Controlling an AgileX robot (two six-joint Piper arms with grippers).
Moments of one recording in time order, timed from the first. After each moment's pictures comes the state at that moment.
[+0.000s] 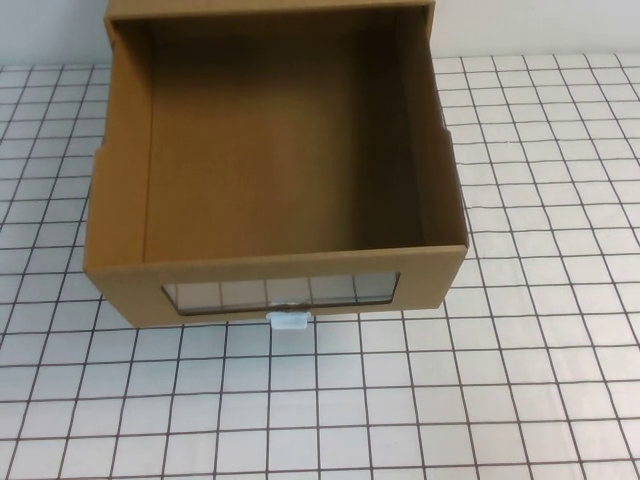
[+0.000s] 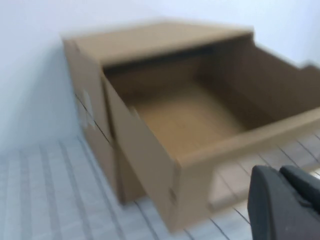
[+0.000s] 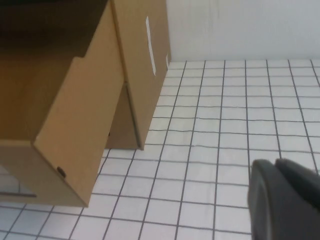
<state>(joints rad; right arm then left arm) 0.39 0.45 -0.48 -0.24 0.34 0.41 -0.21 0.00 -0.53 -0.32 0.69 0.39</state>
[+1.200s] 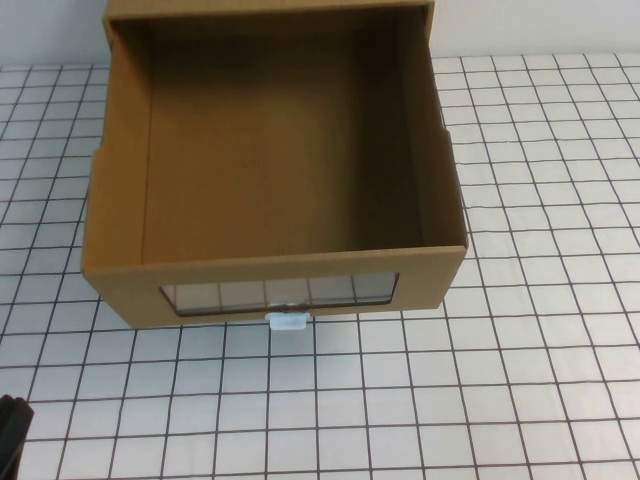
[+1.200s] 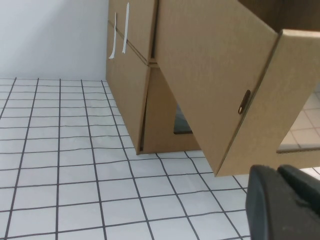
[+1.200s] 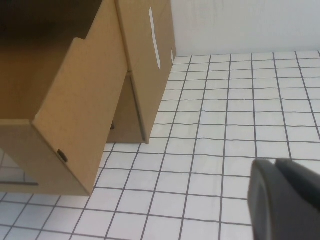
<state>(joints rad) 0.39 0.39 -0.36 -0.23 0.27 0.43 -0.21 -0.01 0.03 -0.68 0.15 0.57</state>
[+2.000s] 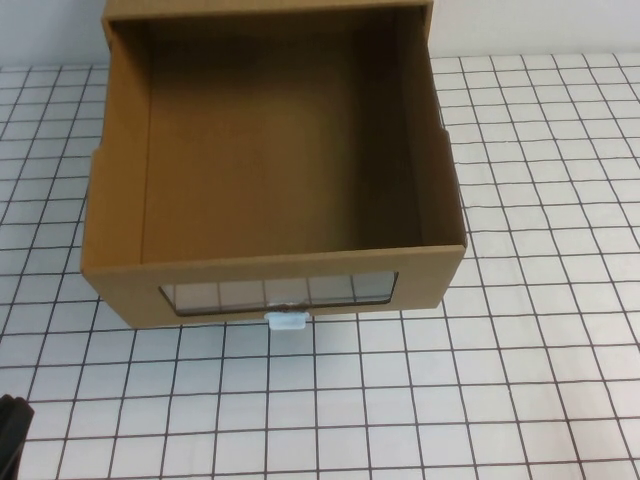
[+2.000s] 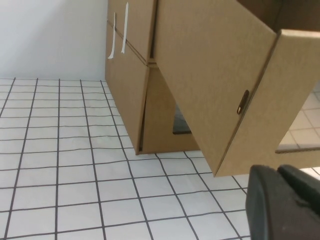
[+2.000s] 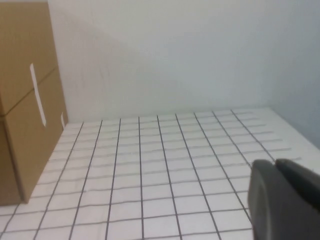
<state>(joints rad) -0.01 0.03 0.02 -0.33 -0.01 0.44 -0.21 -0.01 0.03 -0.68 0.15 0.57</state>
